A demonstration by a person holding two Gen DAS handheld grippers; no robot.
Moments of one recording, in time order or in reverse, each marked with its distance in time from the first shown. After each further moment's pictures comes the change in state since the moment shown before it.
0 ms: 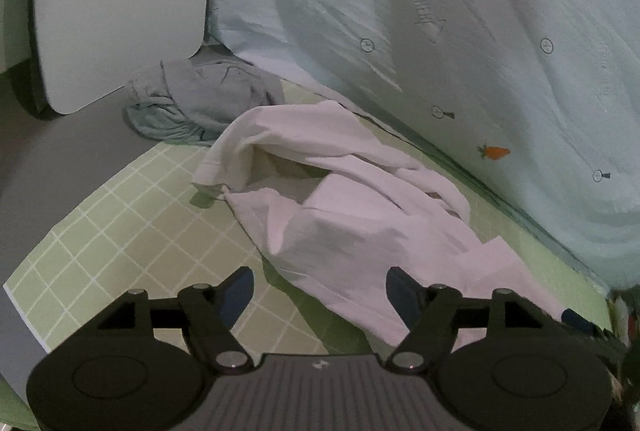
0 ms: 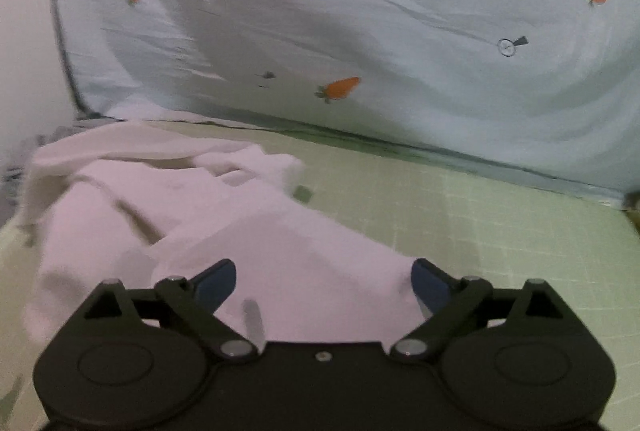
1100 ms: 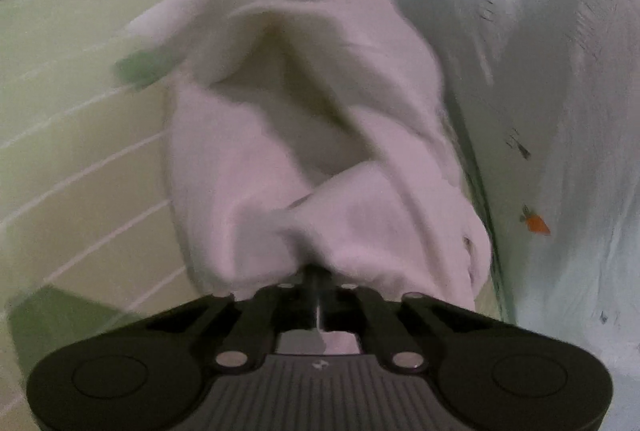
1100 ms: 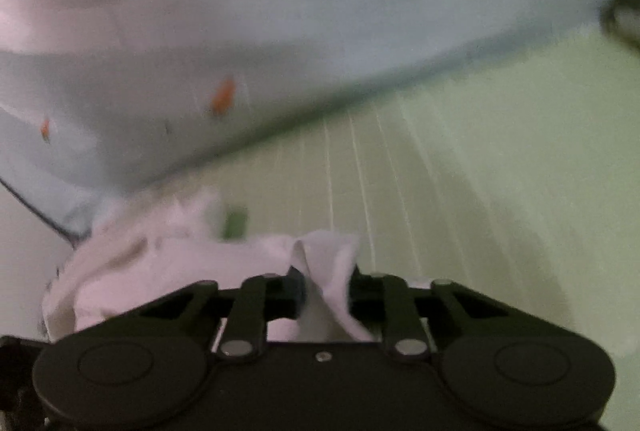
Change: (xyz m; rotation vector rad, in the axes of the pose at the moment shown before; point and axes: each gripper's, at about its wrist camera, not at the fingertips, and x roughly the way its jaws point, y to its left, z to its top) left arm 0.181 0.004 0.035 -0.458 0.223 -0.127; right arm 0.021 -0.140 0.001 0.490 0.018 0.145
